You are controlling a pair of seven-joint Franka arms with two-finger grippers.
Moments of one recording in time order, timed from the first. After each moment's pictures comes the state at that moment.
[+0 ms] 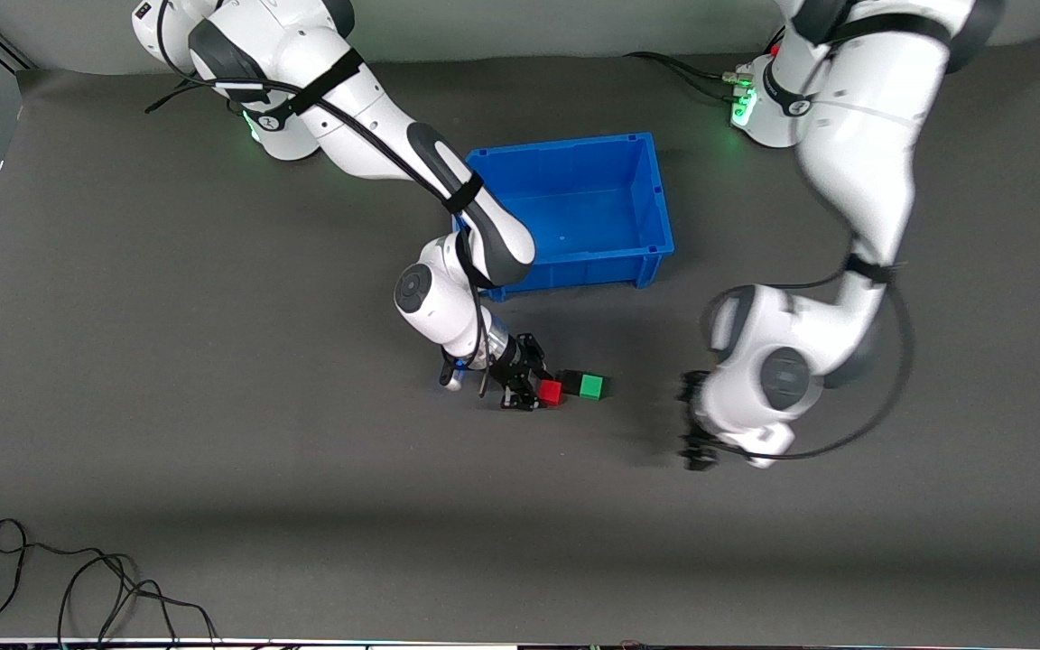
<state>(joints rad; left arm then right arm) -0.24 0.70 -0.08 -1.50 -0.09 2.21 -1.74 0.76 0.90 -0.04 -1.53 0.88 2.85 1.68</state>
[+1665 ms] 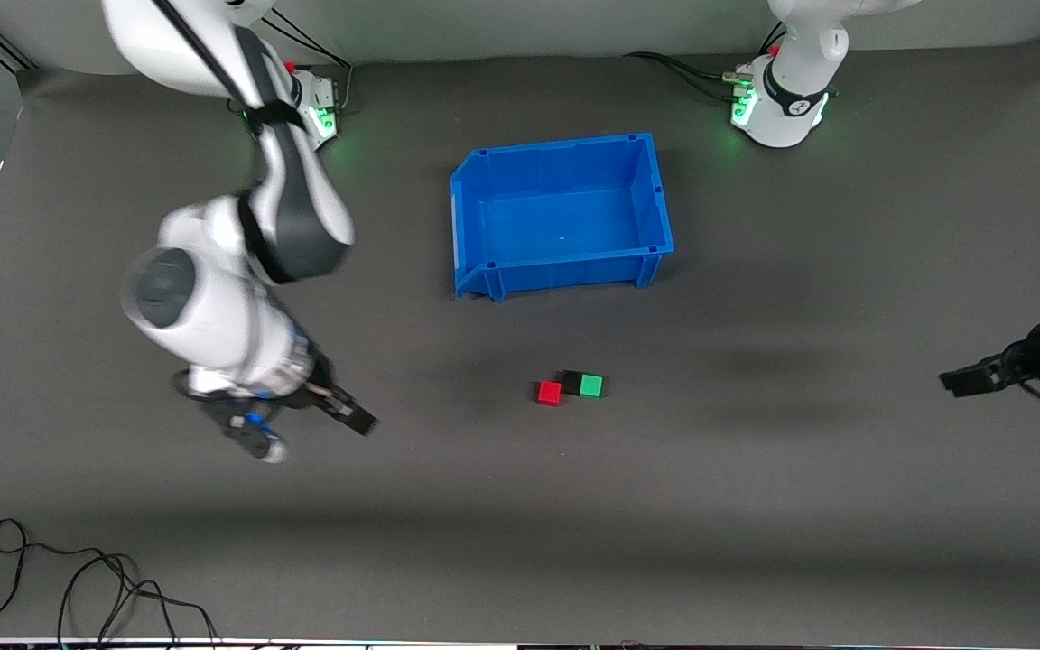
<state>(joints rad) 0.10 0.42 -0.07 -1.23 0.07 1.50 -0.27 0.75 0.47 -0.56 -1.46 0.35 1.93 0.66</state>
